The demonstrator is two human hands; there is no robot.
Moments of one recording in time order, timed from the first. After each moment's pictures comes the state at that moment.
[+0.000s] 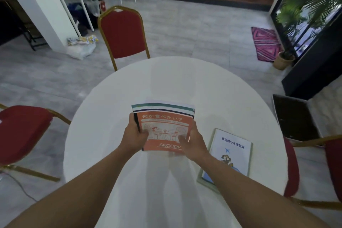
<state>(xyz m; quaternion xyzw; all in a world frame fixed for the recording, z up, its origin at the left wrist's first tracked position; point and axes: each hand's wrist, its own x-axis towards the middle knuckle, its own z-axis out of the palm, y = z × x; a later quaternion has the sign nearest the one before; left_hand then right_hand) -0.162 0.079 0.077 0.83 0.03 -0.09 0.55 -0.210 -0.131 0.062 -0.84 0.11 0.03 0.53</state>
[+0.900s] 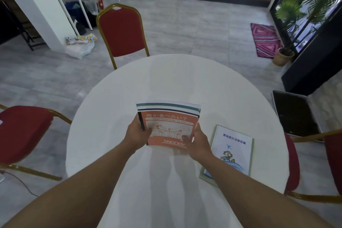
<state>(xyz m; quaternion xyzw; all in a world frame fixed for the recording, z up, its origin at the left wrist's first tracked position) -0.155 0.079 0.068 0.84 0.01 -0.11 0.53 -0.218 -0.134 0.052 -0.85 0.17 0.04 0.50</state>
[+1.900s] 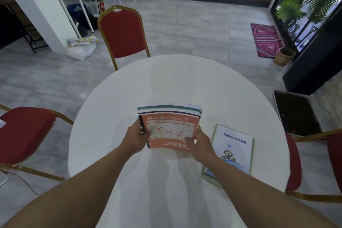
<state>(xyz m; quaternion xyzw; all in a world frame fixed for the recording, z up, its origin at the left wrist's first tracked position) -0.159 0.088 0.055 0.87 -0.01 -0.12 0.48 -0.228 -0.145 0.042 -0.86 0.14 0.05 0.48</state>
